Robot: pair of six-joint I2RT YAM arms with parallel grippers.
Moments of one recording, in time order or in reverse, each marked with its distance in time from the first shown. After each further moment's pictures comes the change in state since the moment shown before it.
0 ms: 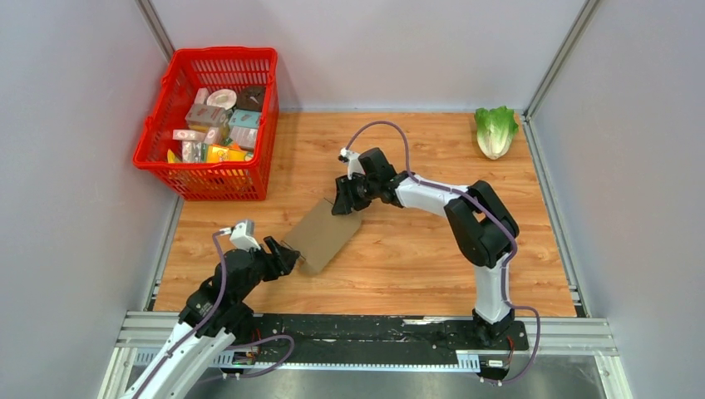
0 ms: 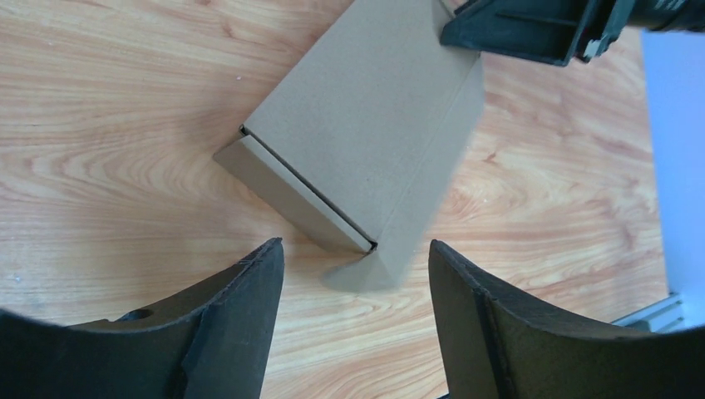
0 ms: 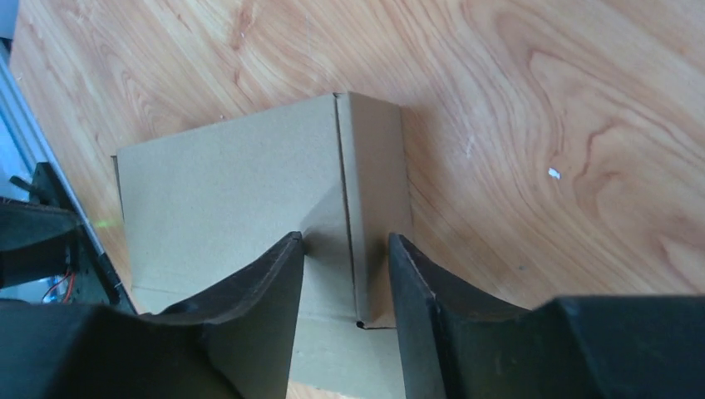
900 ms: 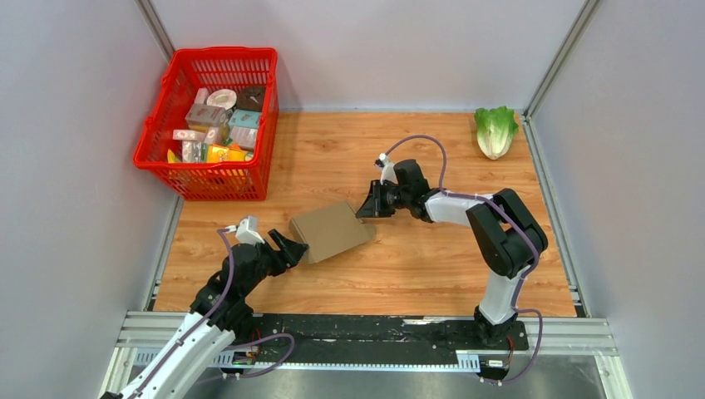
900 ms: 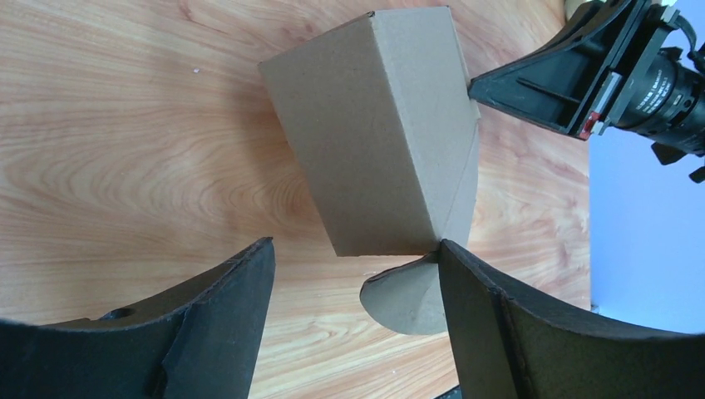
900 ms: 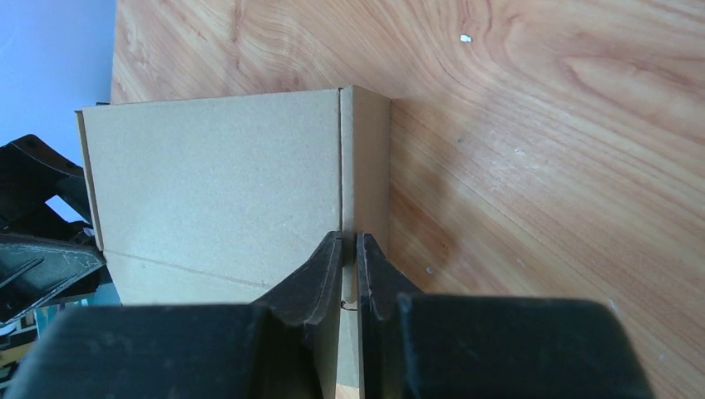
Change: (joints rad) left arm 0.045 0.109 -0.084 0.229 0.083 -0.148; right arm -0.138 -0.163 -0.367 0.283 -0.121 0.236
